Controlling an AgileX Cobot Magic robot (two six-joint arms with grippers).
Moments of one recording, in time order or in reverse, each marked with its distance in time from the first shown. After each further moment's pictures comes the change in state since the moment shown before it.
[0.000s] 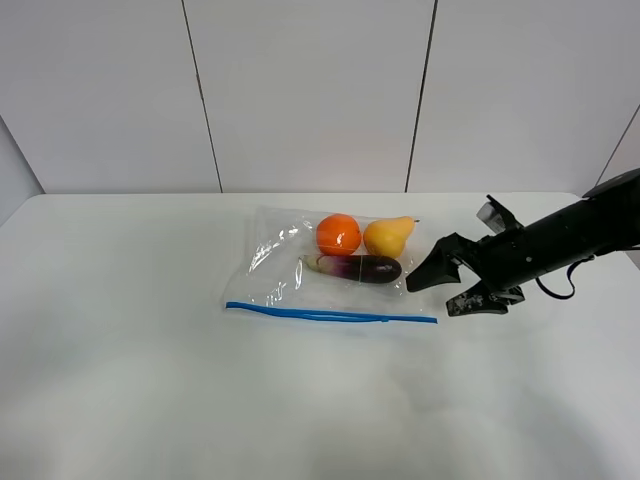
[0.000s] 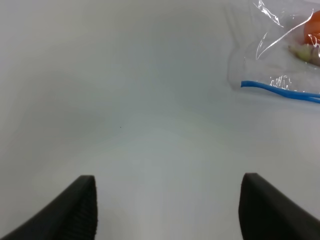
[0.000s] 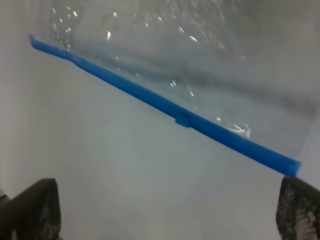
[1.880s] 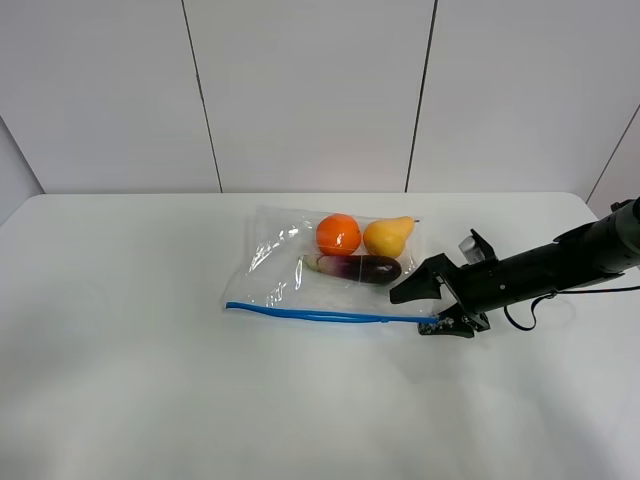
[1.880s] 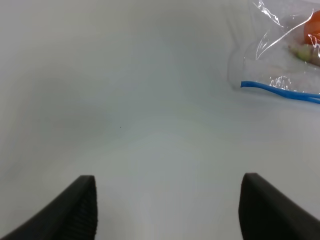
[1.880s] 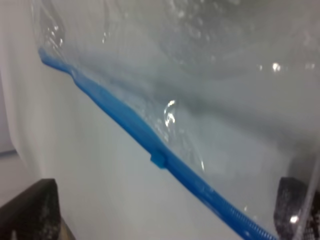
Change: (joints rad) left arm 0.000 0.000 0.000 0.000 0.000 0.000; right arm 0.000 0.251 -0.028 0.269 0.057 -0.227
